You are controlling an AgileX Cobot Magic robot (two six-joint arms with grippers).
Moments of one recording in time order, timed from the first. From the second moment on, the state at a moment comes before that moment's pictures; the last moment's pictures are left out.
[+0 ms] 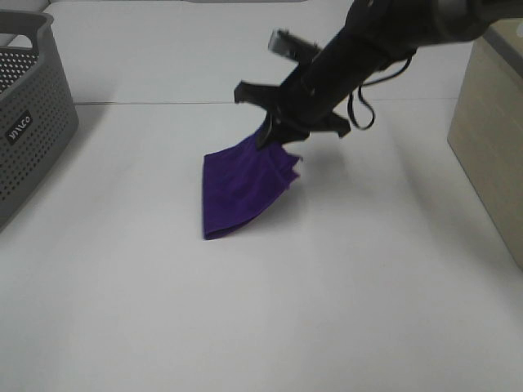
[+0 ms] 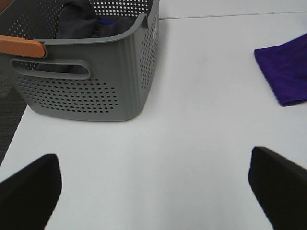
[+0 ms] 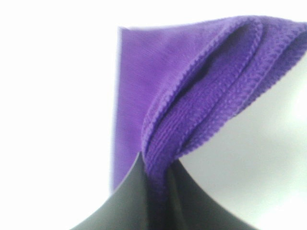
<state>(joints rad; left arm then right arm) 0.04 -0.01 -0.51 -0.03 1.05 0.01 0.42 2.16 -1.60 0.56 0.66 -0.14</state>
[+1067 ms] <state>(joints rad) 0.04 -0.01 -0.51 -0.03 1.05 0.01 -0.23 1.74 -1.96 0.11 1.08 -0.11</state>
